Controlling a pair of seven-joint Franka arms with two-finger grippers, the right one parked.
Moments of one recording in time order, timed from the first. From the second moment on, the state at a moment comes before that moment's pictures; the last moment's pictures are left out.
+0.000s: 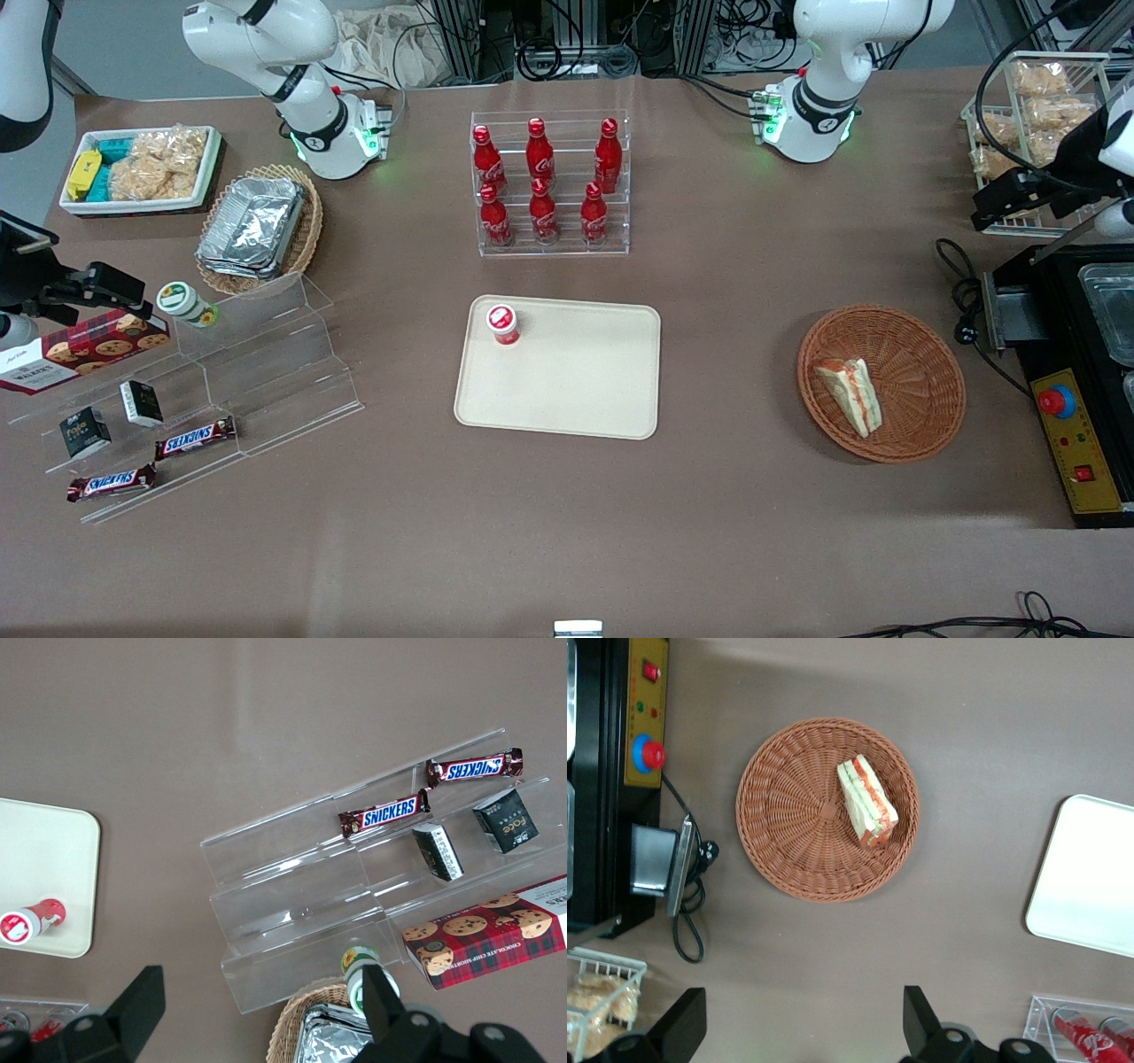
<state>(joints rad) 0.03 -0.16 -0.02 -1.74 -0.01 1.63 -0.12</state>
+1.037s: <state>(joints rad) 0.04 0.02 -0.02 -1.71 -0.01 1.71 -0.23</state>
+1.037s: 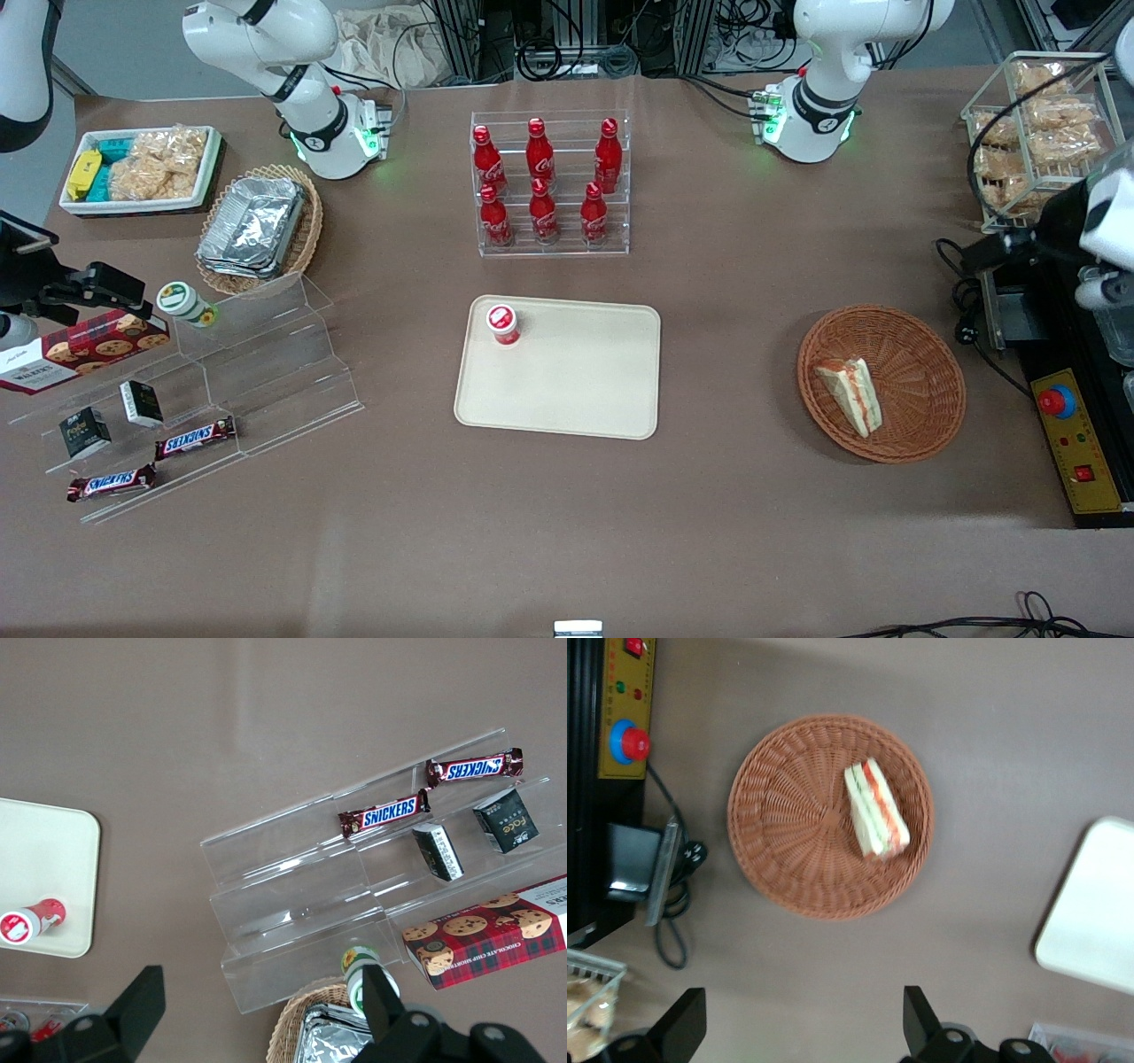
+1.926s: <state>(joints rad) 0.03 0.37 -0.08 -1.80 -0.01 2.09 -0.52</state>
